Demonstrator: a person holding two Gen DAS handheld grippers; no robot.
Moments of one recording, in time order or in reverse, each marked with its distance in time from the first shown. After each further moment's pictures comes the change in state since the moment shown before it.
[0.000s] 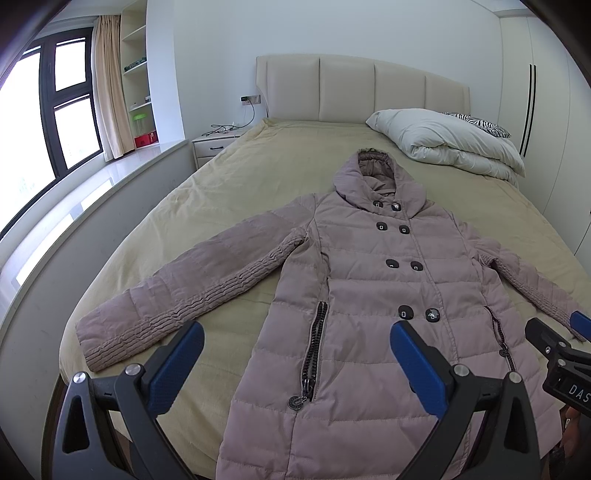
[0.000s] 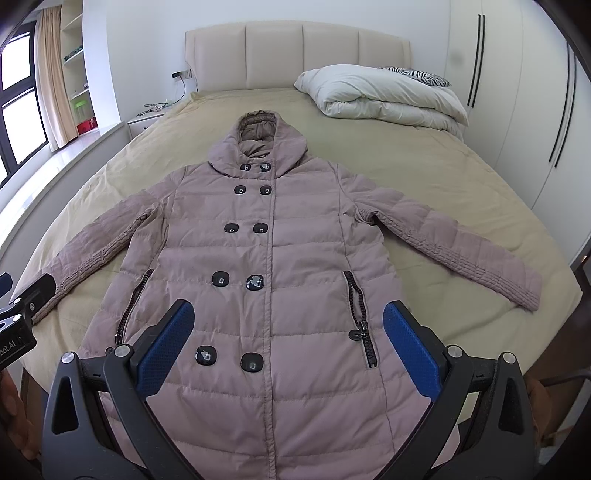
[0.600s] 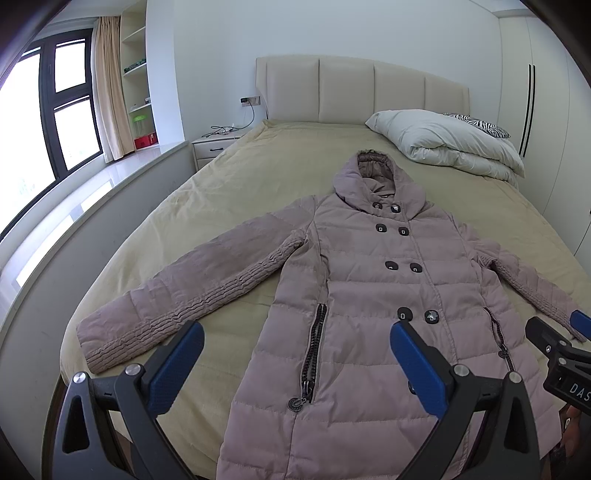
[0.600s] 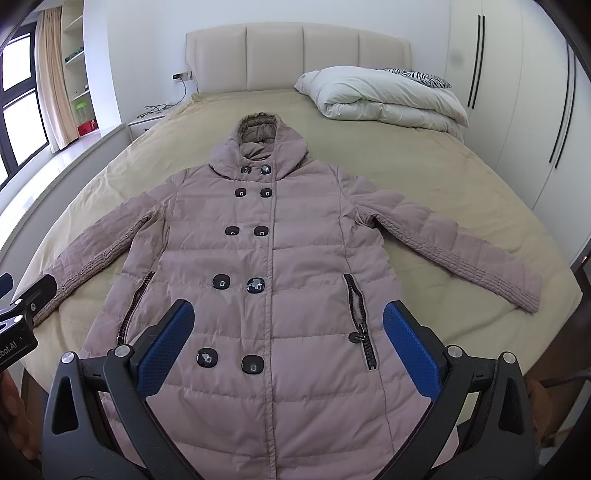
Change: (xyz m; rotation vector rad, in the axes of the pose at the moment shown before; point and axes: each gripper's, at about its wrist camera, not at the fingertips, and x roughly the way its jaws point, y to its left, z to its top) left arm -0.002 0.000 0.002 0.000 -0.003 0.000; right arm -0.003 0.000 0.005 0.004 -0.004 0.003
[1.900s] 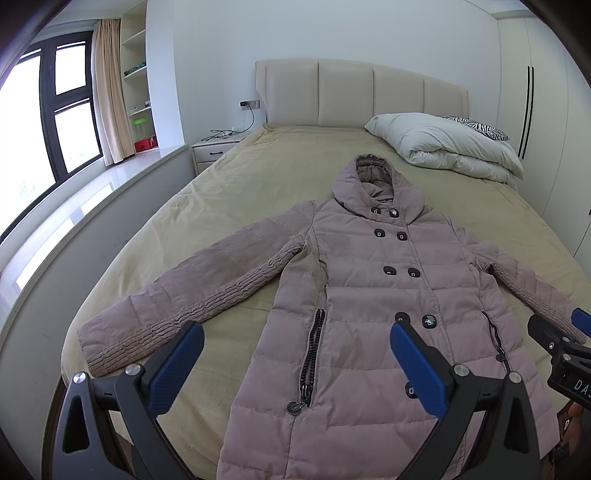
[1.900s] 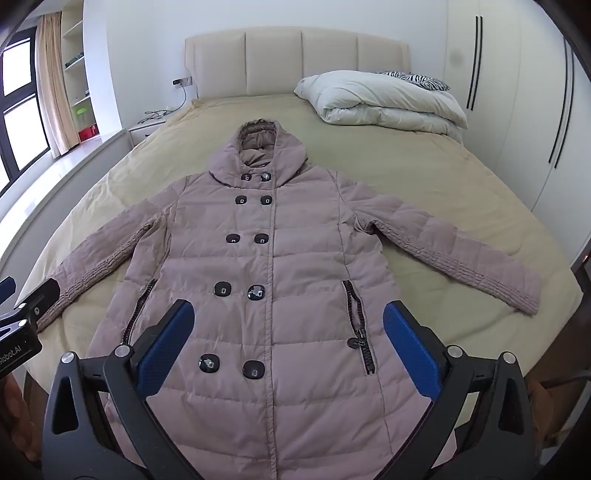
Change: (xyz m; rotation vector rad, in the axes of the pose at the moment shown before) left arm -0.008 -0.001 0.010 -0.002 -0.008 -0.001; right arm -0.007 -0.002 0.008 0.006 -0.009 0.006
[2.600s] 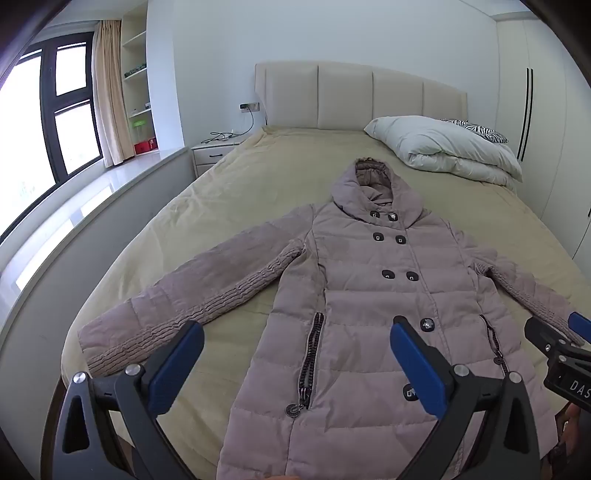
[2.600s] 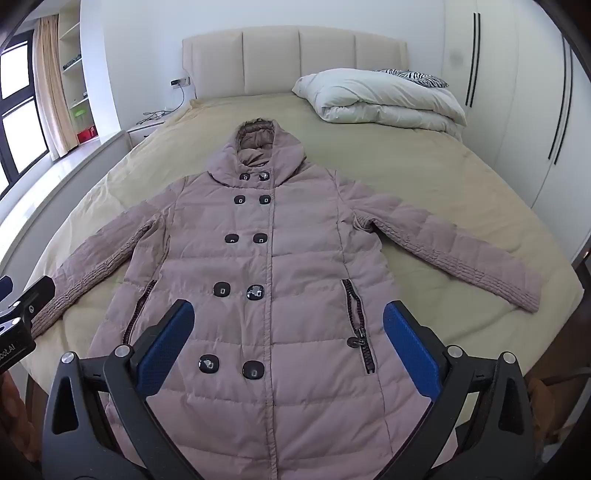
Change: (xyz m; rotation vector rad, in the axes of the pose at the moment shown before) left arm -0.002 0.002 0.003 -0.009 0.002 -0.013; right arm 0.001 -0.003 0.001 0.004 0.000 0.001
